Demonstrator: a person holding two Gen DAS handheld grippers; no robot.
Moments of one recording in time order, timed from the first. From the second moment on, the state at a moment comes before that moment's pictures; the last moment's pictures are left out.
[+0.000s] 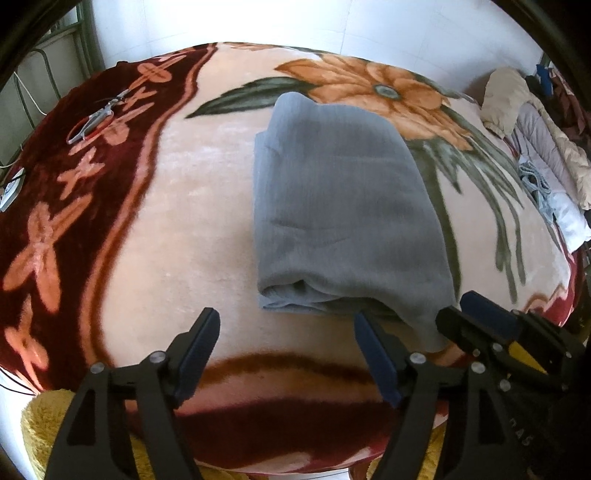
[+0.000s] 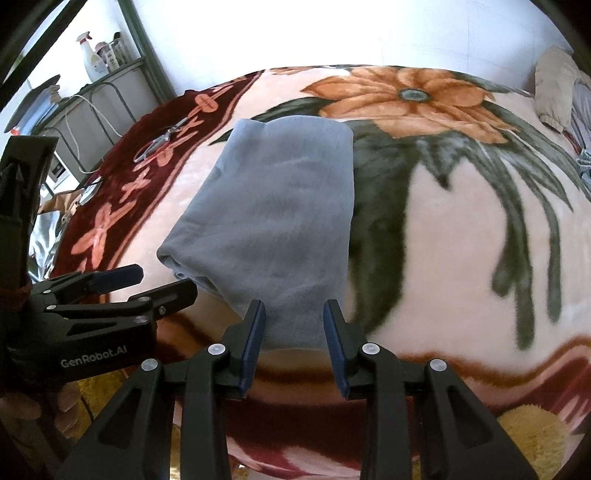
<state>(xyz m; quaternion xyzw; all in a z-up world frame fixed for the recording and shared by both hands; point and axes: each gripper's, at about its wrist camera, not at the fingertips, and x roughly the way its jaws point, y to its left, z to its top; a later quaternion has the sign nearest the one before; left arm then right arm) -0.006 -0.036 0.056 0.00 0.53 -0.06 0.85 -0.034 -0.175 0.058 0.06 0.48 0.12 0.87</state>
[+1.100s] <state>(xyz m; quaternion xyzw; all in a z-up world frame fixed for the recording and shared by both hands) -0.007 -0.036 0.051 0.01 0.53 -0.05 0.85 -0.034 -0.175 0.055 0.07 0.48 0.12 0.87</state>
